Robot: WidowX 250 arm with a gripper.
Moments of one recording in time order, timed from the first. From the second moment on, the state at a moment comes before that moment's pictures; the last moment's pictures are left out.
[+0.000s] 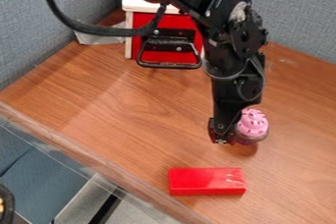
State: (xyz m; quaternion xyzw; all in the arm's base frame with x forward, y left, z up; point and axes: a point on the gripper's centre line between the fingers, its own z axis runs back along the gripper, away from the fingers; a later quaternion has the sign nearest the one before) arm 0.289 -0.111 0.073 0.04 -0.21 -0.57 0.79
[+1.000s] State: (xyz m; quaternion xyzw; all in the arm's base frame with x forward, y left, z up) arm 0.331 -0.058 0.087 0.08 -0.20 -0.45 0.87
